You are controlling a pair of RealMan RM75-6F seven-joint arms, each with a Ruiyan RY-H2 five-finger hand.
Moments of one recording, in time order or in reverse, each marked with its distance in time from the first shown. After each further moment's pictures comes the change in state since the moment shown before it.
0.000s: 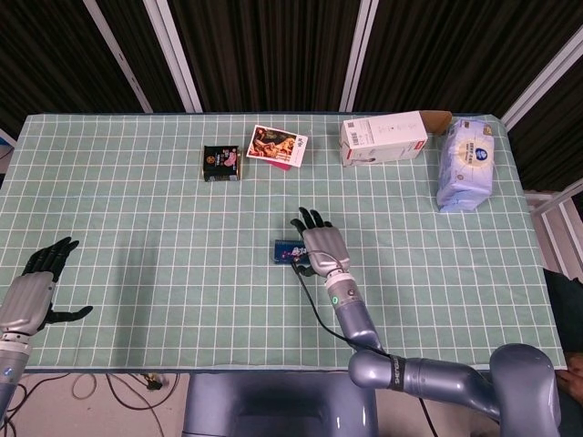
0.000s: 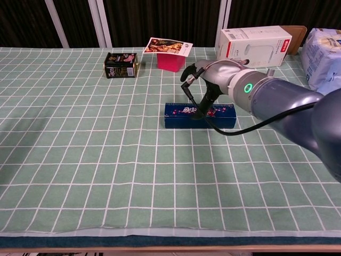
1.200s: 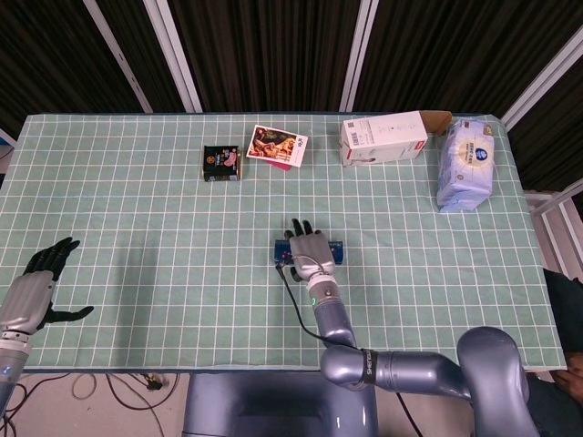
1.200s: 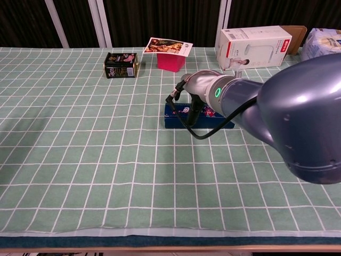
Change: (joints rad) left arm -0.010 0.027 0.000 -0.029 -0.018 -0.026 -0.023; right arm 0.180 -0.045 -0.002 -0.006 0.336 0.095 -0.215
